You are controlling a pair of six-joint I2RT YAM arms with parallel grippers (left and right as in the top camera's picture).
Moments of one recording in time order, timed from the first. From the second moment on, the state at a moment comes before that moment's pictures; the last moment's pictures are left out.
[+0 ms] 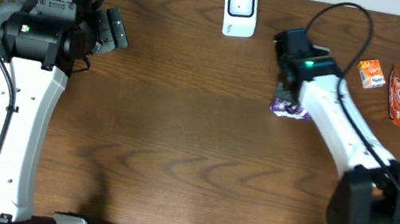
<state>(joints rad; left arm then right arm) -0.04 1.50 1.65 -1.11 -0.14 -0.39 0.35 1.88 1.48 -0.92 0.50 0.51</state>
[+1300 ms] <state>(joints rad) -0.04 1.50 1.65 -1.11 -0.14 -0.39 0.06 1.95 1.35 -0.58 -0.52 0.09</state>
